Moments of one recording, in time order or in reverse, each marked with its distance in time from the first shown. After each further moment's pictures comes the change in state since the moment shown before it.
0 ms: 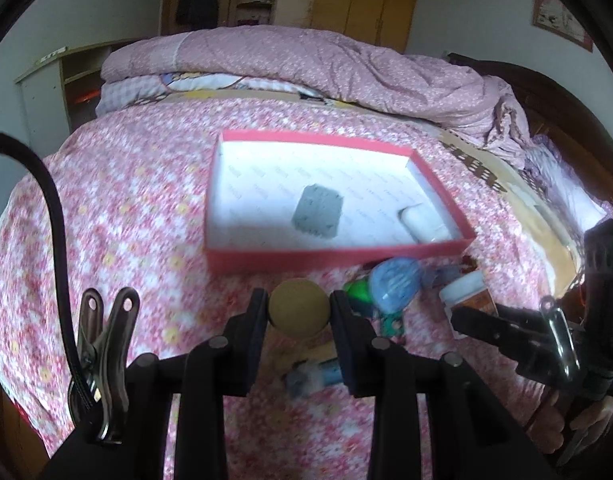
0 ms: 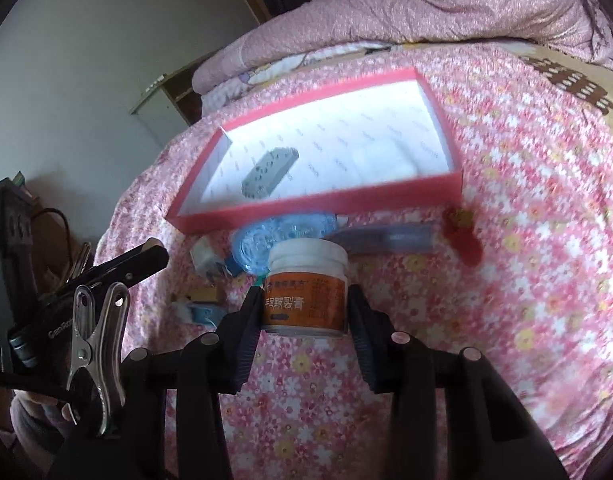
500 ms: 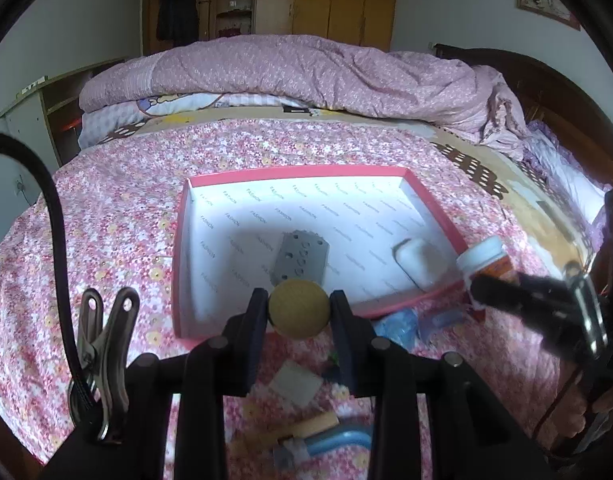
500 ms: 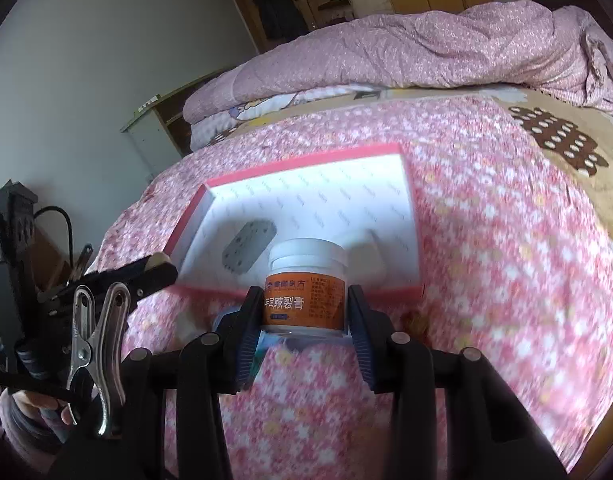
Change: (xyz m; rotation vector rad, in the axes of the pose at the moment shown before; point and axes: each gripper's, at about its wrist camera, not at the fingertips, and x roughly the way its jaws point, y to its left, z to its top) left arm 0.032 -0.018 0.046 0.072 -0.004 0.012; right arm -0.010 -0.010 0.058 -0.046 -0.085 -0.074
